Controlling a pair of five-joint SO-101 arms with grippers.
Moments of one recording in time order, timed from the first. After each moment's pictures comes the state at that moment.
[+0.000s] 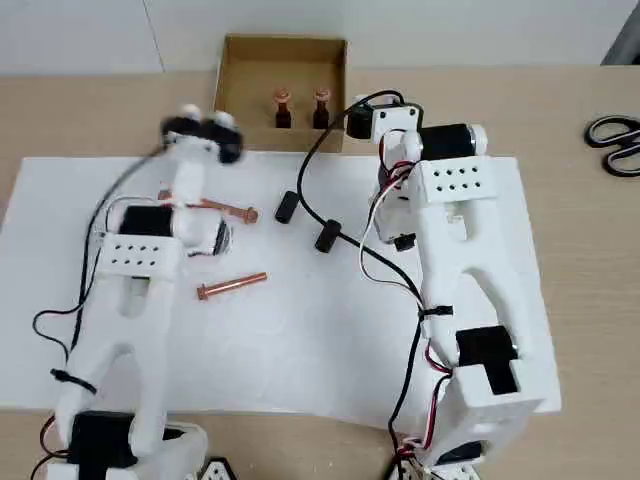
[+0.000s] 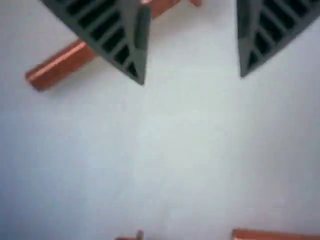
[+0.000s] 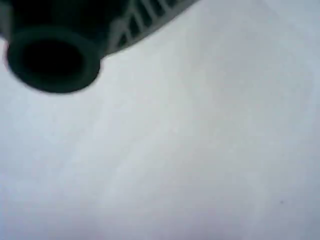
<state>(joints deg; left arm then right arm) -0.6 -13.2 25.0 66.7 -0.7 -11.3 10.8 -15.8 96.1 9.2</state>
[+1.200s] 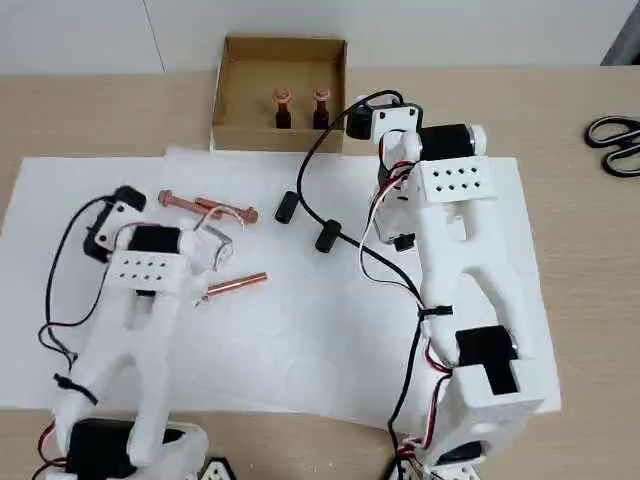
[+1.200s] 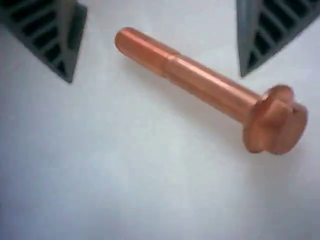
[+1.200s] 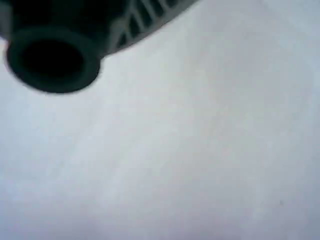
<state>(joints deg) -0.2 -15.3 37.5 67.7 69.8 -11.3 10.8 -15.8 96.1 9.2</state>
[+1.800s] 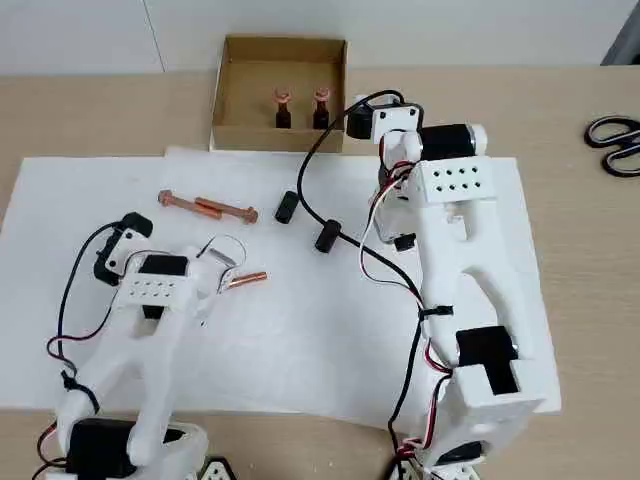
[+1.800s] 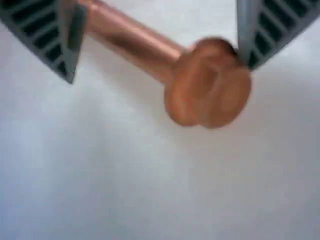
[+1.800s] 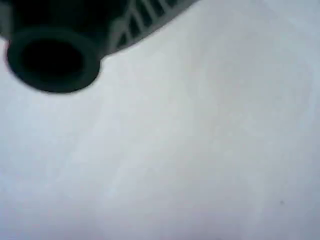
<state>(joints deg) -0.2 -15.3 50.3 53.8 70.2 -11.3 10.8 -15.8 96.1 9.2</state>
